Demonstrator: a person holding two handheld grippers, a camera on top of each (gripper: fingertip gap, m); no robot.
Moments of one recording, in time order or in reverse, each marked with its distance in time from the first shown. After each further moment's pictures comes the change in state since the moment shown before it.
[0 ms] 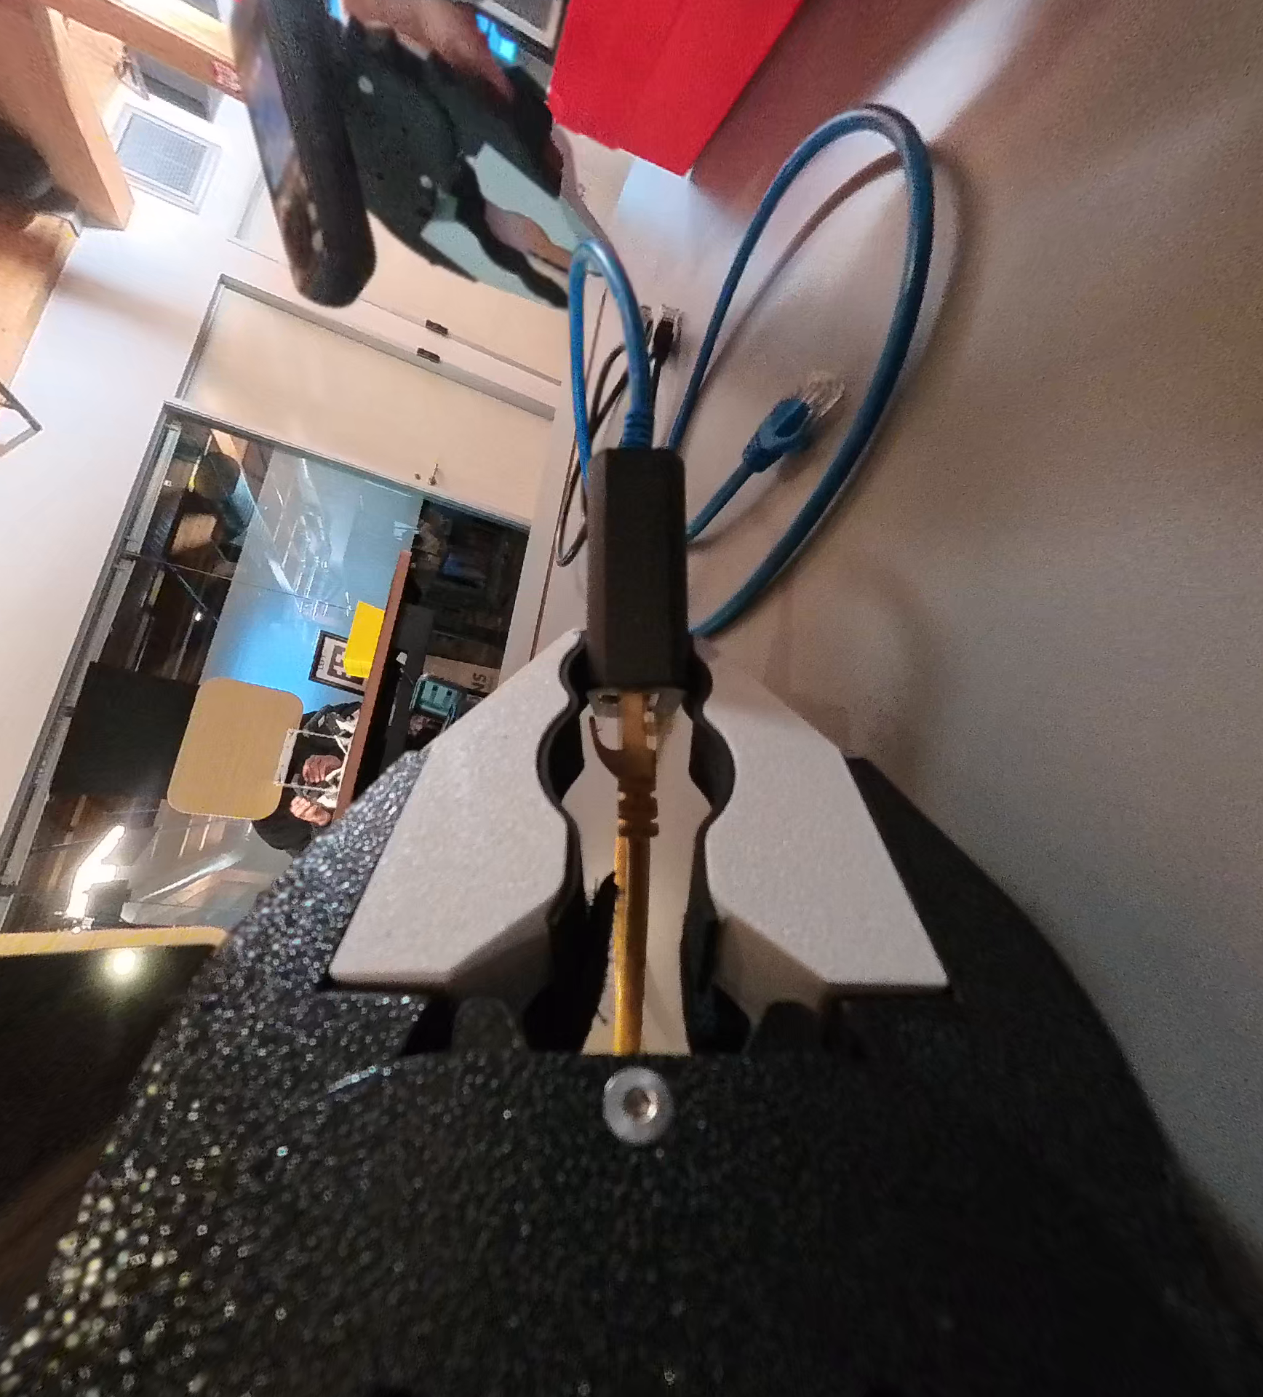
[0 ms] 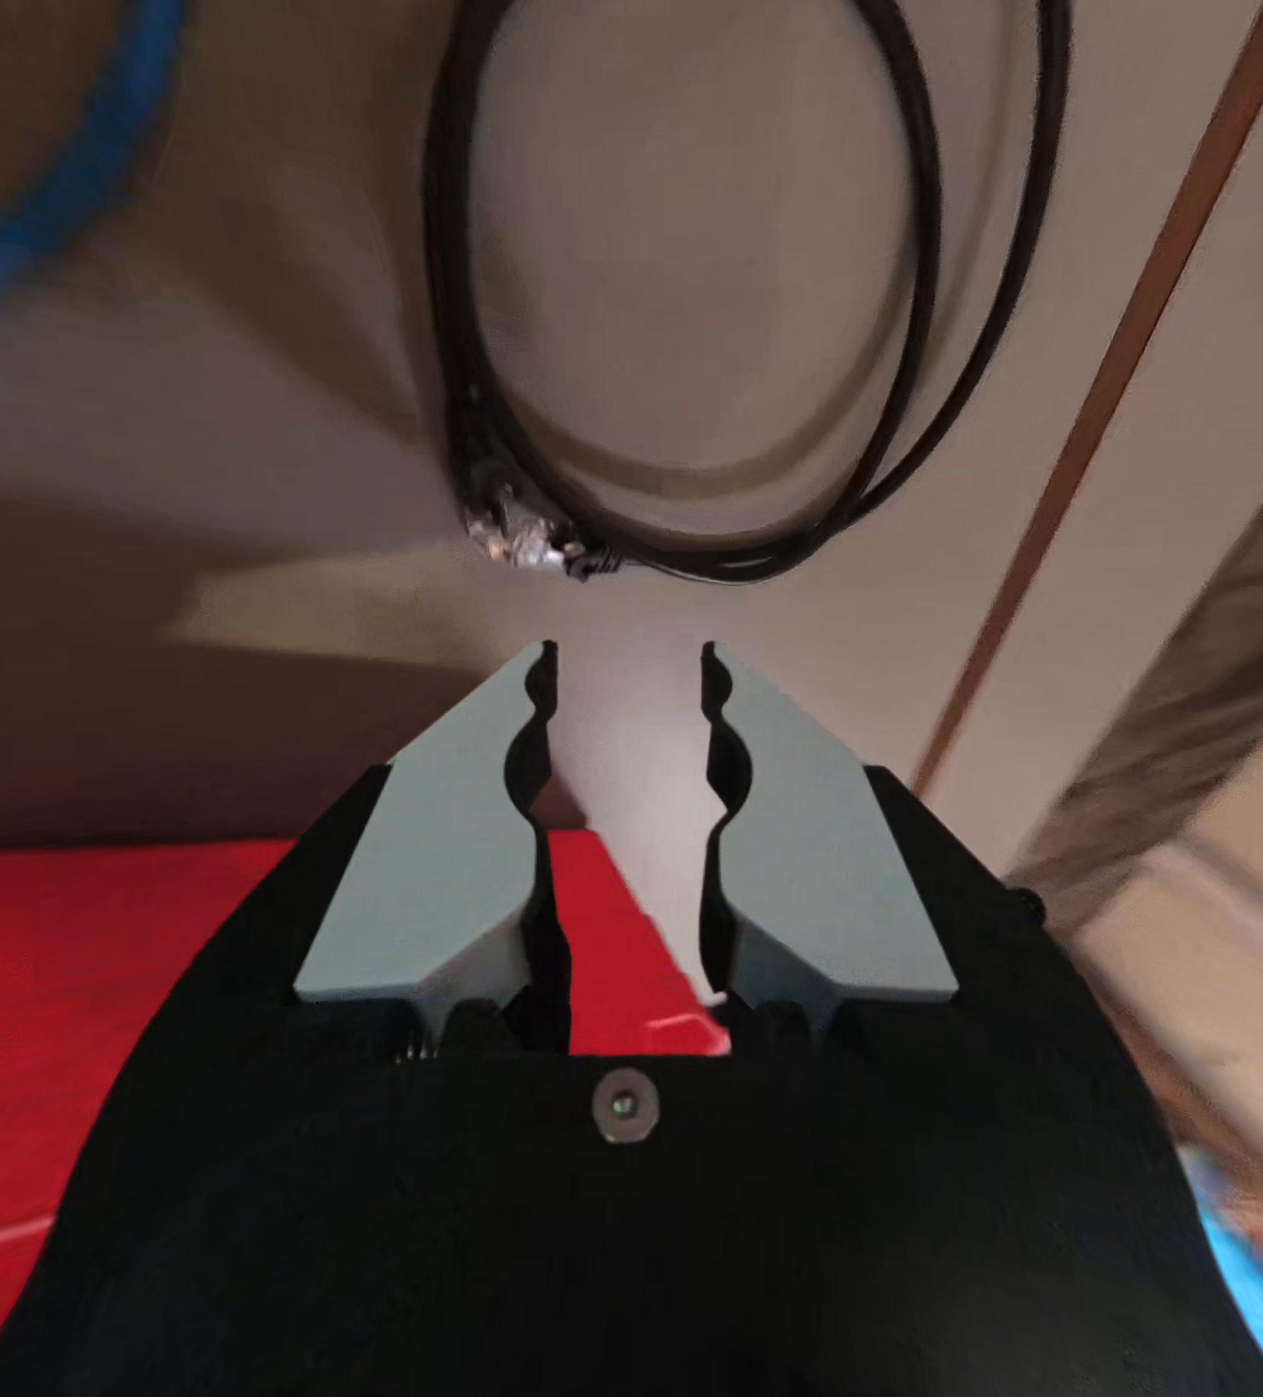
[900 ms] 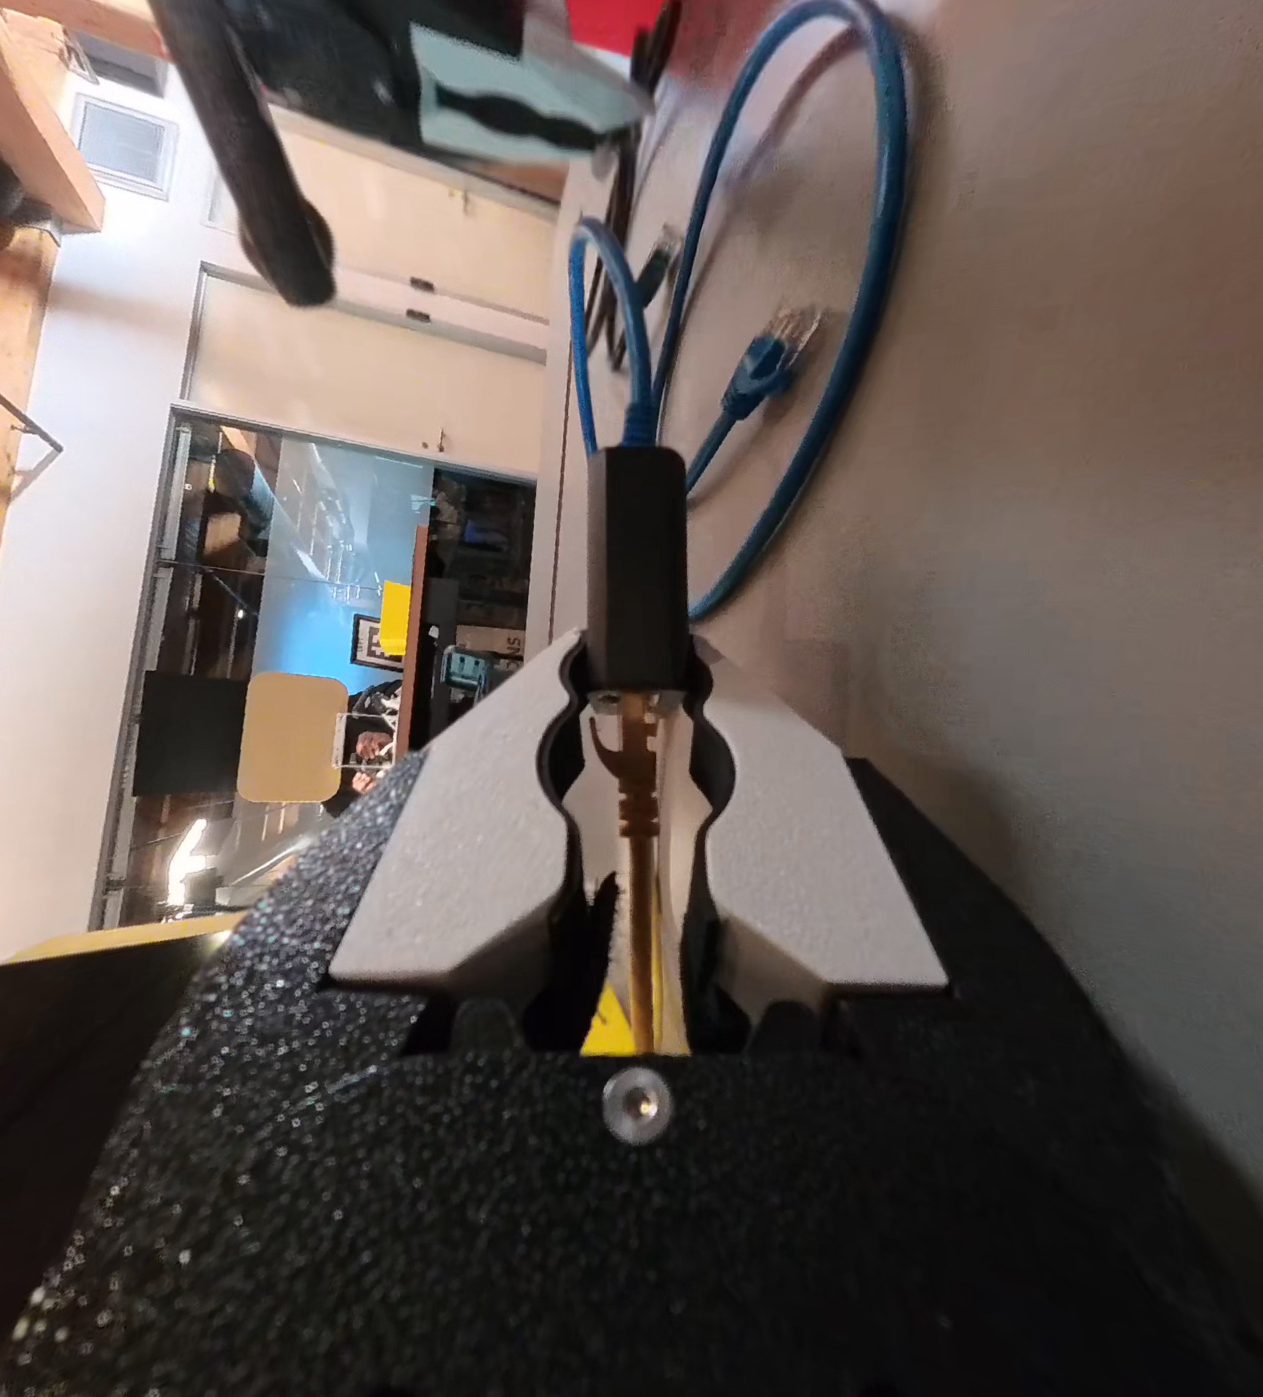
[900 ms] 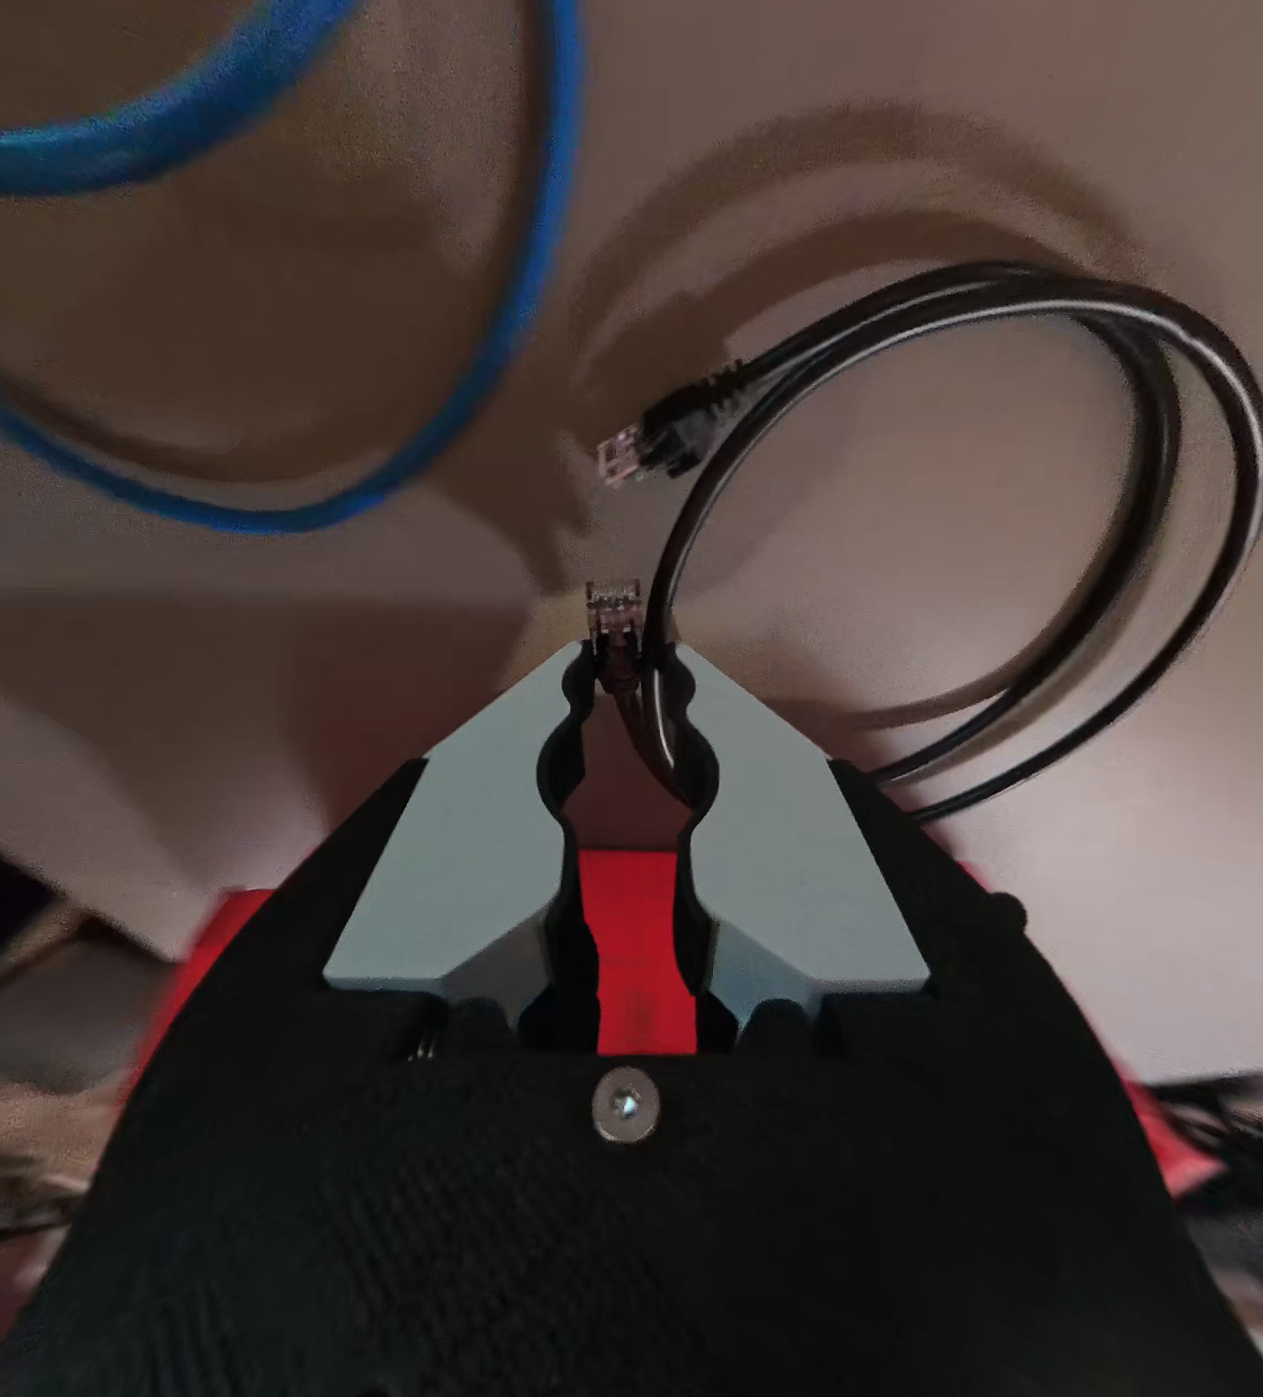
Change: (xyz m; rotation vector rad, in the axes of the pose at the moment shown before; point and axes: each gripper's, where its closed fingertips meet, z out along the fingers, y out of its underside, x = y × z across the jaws) left arm -0.003 0.012 0.002 -0.089 0.007 0.129; right arm -0.085 -0.023 -0.013 -0.020 -0.413 0.329
